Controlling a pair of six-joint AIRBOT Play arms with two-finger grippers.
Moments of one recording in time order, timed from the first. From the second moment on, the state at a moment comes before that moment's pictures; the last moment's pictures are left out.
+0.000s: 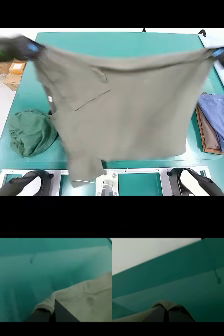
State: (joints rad) left arm 0.10 -1.05 1.35 0.82 -1.09 -1.21; right arm -0.42 -0.95 1.07 -0.63 0.82 1.18
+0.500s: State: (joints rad) left arm 0.11 -1.68 1.50 0.67 -0.91 -1.12; right arm -0.37 -1.66 1.34 -0.56 0.81 1.22
